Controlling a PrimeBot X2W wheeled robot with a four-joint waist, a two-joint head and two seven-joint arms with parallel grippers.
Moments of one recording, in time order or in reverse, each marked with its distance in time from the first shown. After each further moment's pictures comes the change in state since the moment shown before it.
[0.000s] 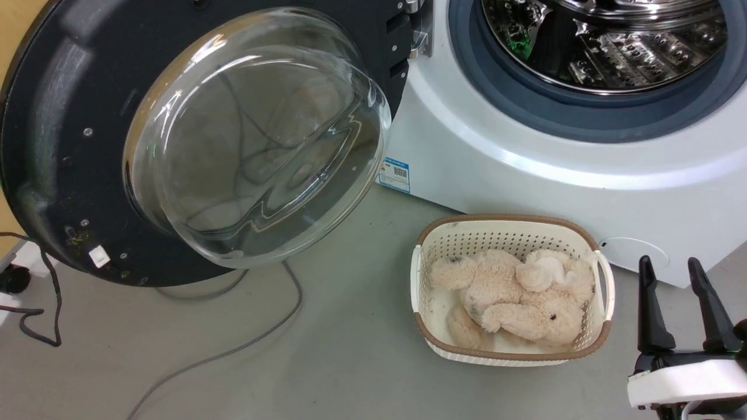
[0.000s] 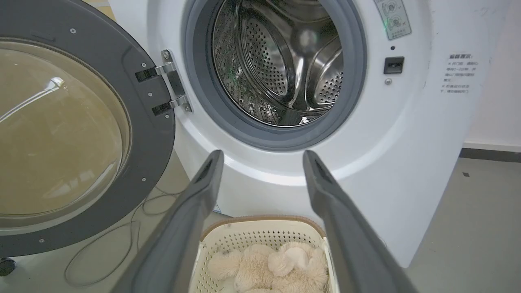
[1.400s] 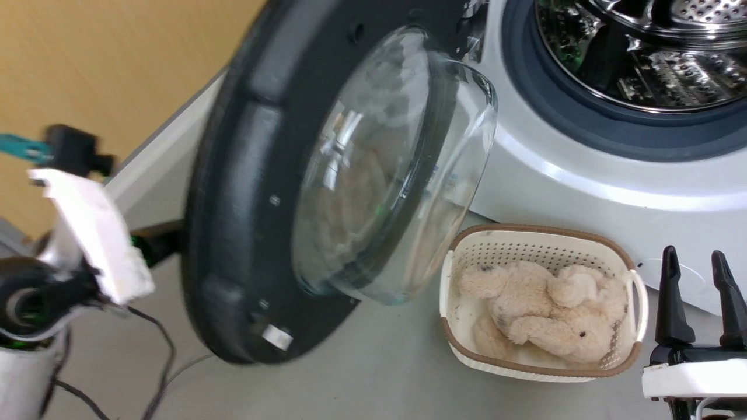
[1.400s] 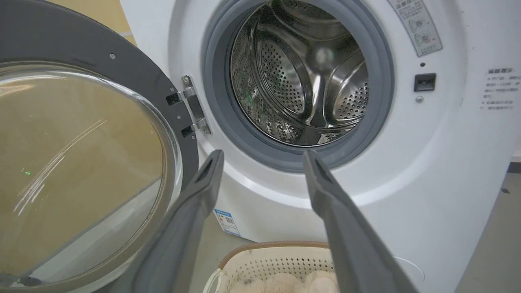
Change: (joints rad) left arm 0.309 0.156 -0.544 -0.613 -0.546 -0.026 0.486; right arm -0.019 0.000 -0.037 0.010 0.052 0.000 -0.057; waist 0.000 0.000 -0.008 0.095
